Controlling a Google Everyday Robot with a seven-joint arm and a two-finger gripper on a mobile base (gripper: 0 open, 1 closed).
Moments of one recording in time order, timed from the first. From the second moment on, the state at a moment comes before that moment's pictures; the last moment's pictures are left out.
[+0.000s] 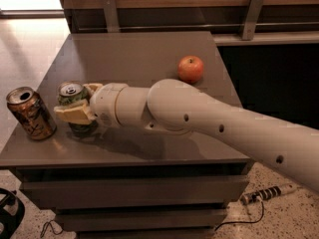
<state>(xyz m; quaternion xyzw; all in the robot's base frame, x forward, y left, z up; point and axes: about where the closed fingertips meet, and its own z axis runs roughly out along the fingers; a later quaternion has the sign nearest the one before) 0.514 0.194 0.879 -0.44 0.64 0.35 0.52</state>
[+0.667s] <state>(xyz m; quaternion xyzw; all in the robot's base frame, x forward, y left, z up) 0.510 0.199 0.879 -0.44 0.64 0.35 0.52</state>
